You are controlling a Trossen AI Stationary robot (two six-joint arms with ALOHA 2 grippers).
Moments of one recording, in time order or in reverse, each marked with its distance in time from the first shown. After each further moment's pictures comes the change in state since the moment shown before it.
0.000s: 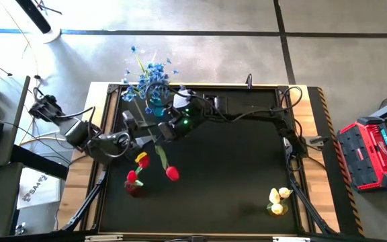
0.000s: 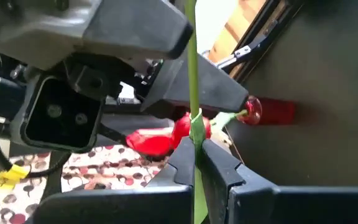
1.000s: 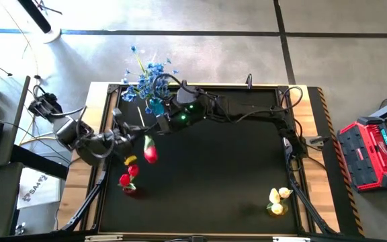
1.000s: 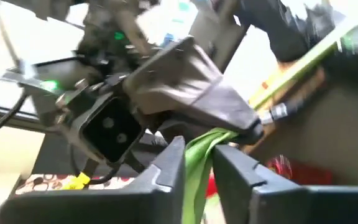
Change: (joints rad) left arm -0.065 -0.051 0.000 -0.027 -0.086 -0.226; right arm 0.008 -0.006 0.000 0.233 0.115 -0.012
